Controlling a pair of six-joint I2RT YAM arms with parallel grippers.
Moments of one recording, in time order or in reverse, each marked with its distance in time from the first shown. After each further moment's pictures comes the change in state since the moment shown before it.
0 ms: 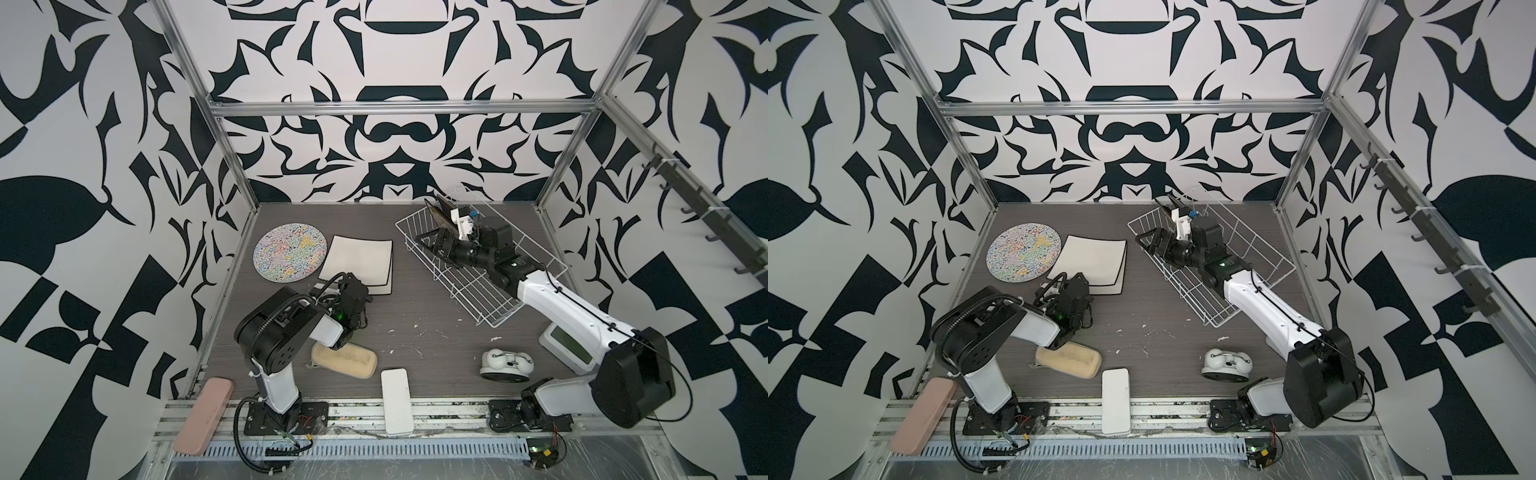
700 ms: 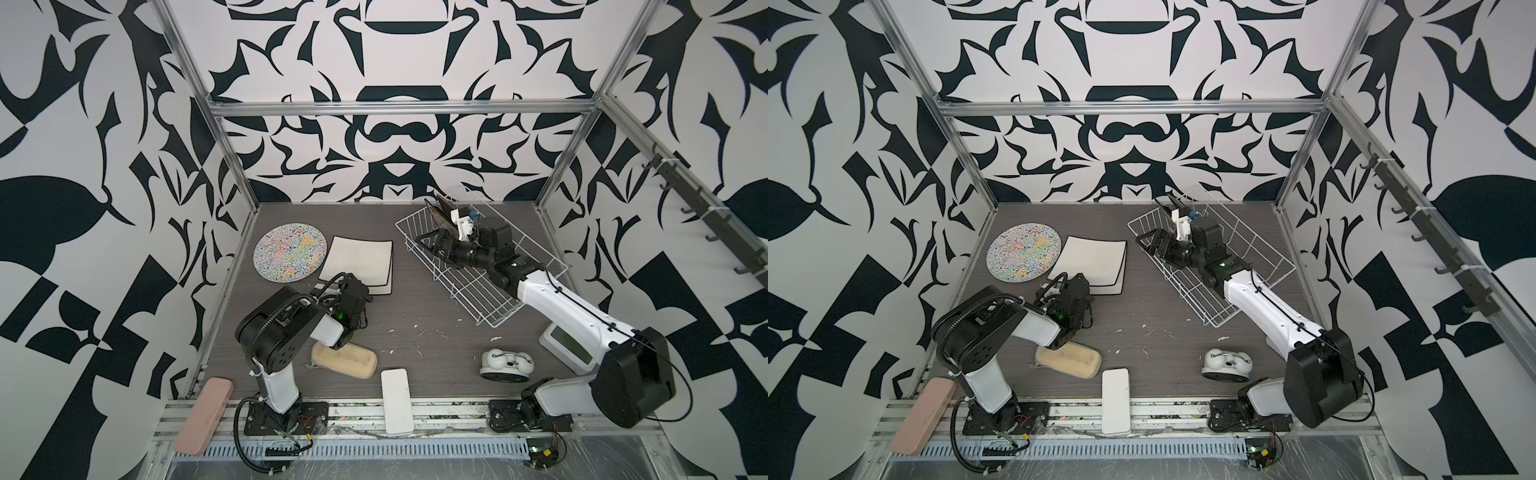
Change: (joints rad) left arm 0.000 0.001 0.001 -0.009 0.000 -0.008; right arm 0.000 0.000 0.000 -0.011 0.008 -0.015
